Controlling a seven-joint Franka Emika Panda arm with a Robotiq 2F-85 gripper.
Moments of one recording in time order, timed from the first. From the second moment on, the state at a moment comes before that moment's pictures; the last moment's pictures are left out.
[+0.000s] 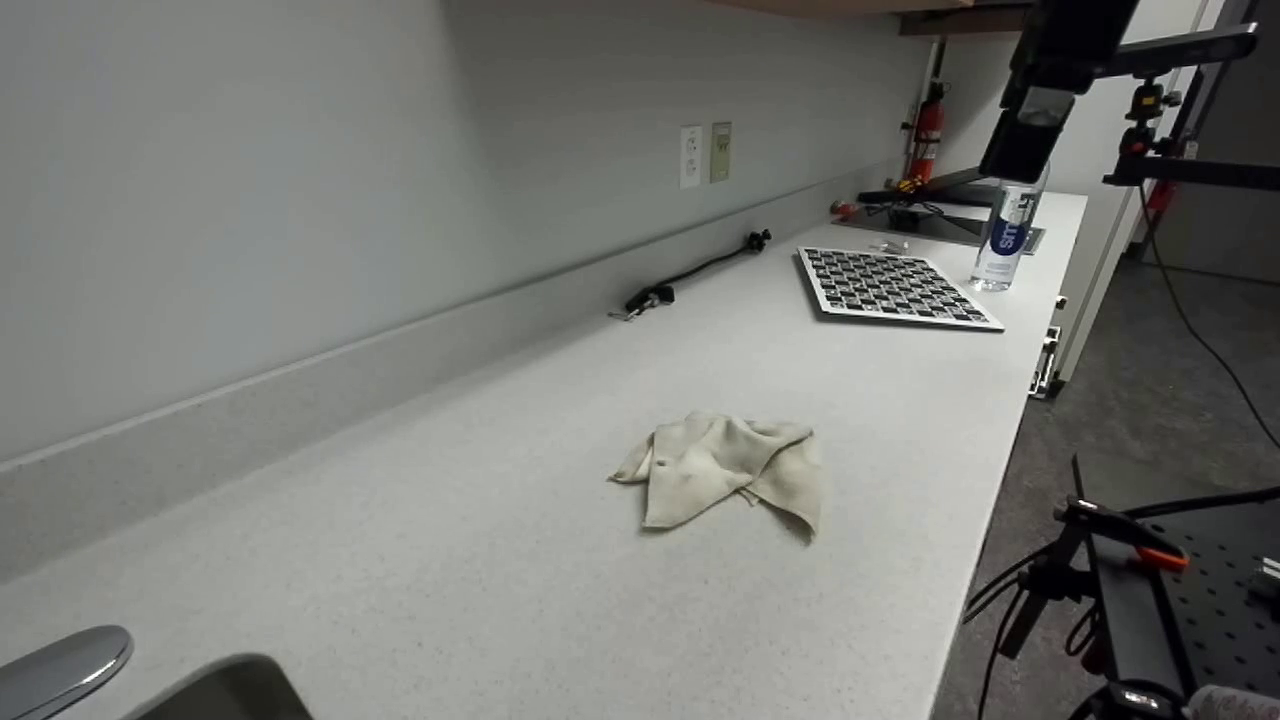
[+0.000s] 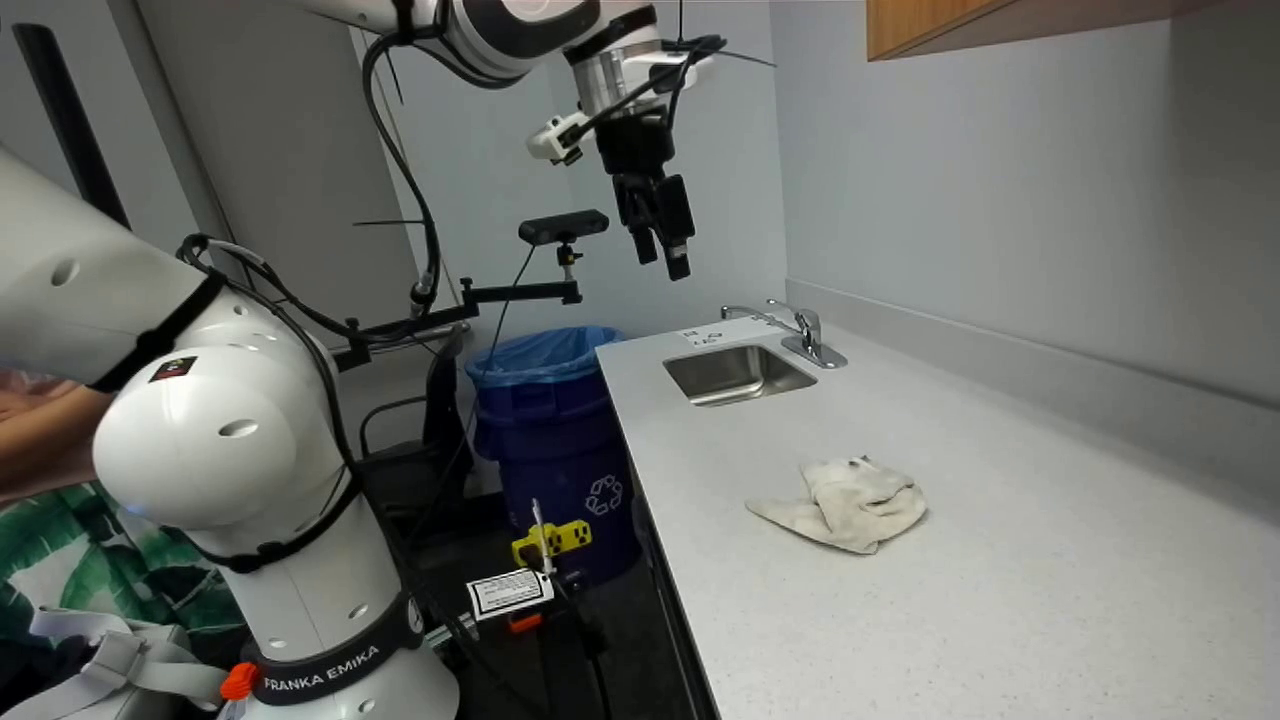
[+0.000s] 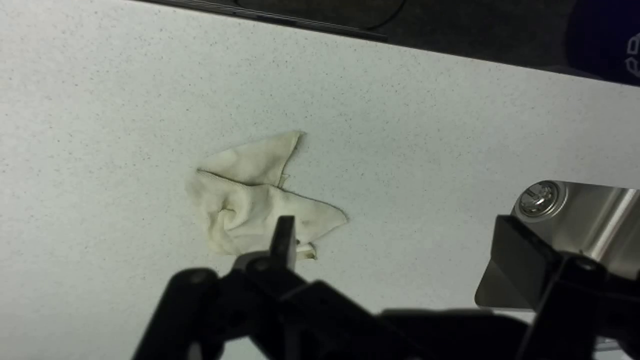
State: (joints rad) arm 0.11 -0.62 0.12 -2.48 0.17 2.02 0.13
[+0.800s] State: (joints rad) arm 0.11 -0.59 0.12 -2.49 0.13 2.02 0.13
